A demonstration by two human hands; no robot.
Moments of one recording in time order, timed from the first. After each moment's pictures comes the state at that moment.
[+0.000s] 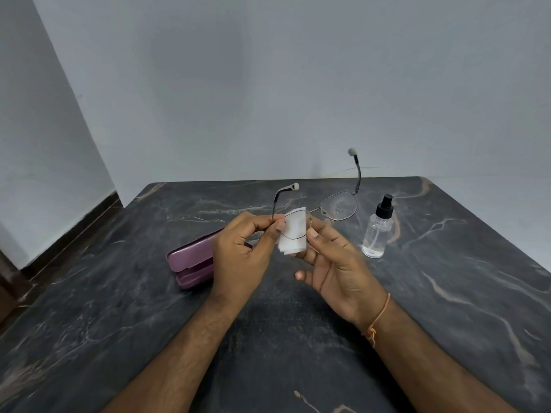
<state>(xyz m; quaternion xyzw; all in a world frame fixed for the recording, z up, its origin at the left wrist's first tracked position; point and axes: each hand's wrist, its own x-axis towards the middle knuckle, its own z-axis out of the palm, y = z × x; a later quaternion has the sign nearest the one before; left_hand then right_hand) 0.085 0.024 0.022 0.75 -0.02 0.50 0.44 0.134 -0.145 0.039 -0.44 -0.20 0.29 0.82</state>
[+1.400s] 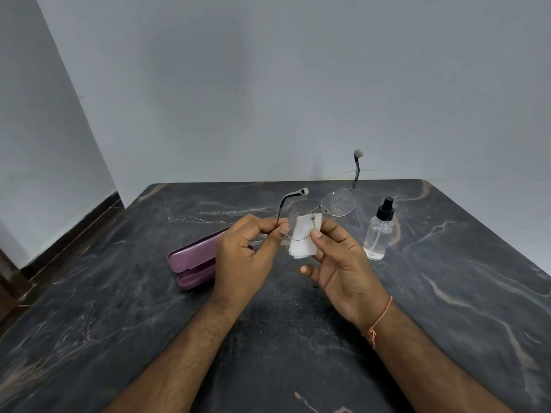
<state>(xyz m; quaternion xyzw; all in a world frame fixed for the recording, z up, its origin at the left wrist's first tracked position) 0.083 0.024 0.023 0.76 -0.03 0.49 0.42 0.136 -0.145 0.038 -0.44 -0.18 0.23 0.85</state>
